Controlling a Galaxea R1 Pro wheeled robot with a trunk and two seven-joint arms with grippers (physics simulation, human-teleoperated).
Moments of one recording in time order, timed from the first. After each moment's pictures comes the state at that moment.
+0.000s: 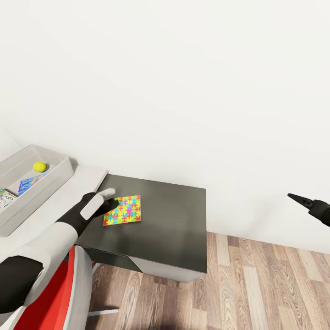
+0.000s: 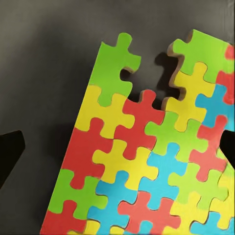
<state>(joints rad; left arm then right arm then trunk) -1.07 0.14 -0.37 -0.52 0.98 0.56 0.49 -0.41 -0.44 -0.61 -1.62 -0.71 1.01 0.35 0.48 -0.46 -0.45</state>
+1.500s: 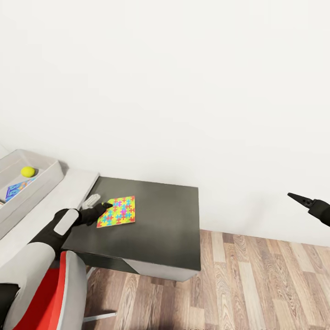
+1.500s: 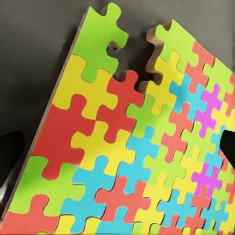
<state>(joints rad) -0.92 0.25 -0.11 -0.57 0.96 0.58 0.04 -0.41 -0.44 -0.61 -1.62 -0.71 0.99 0.34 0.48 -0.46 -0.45</state>
